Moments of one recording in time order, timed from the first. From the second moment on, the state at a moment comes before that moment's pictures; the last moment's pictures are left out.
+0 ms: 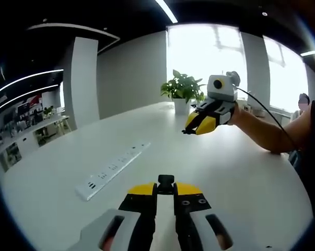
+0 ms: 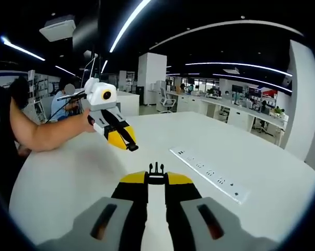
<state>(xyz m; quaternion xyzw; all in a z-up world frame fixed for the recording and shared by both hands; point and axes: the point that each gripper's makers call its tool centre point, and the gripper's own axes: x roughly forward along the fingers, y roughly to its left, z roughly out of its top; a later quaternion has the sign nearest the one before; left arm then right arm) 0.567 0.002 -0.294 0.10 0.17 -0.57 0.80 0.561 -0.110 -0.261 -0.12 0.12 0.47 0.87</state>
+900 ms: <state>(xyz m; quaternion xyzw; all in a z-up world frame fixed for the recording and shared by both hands) 0.559 0.000 -0.299 0.10 0.18 -0.58 0.79 0.562 -0.111 -0.264 -0.12 0.12 0.46 0.87</state>
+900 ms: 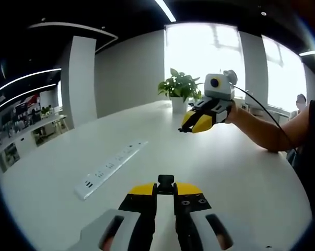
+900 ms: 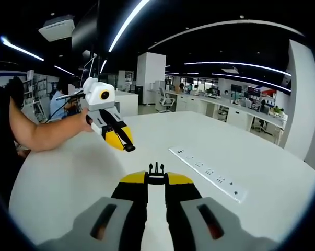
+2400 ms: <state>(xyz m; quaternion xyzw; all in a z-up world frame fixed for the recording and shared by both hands) 0.532 0.002 -0.318 0.10 0.18 -0.57 0.79 0.536 -0.113 -0.283 -0.11 0.12 0.45 0.88</state>
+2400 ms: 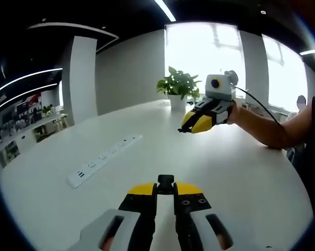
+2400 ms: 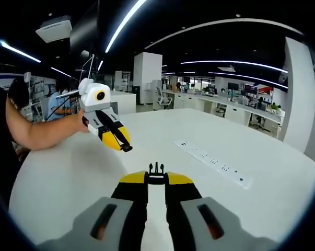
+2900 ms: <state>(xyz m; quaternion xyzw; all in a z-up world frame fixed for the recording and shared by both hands) 0.523 0.011 -0.326 0.09 0.19 -0.57 0.79 0.522 -0.113 -0.294 -0.11 0.12 0.45 0.88</state>
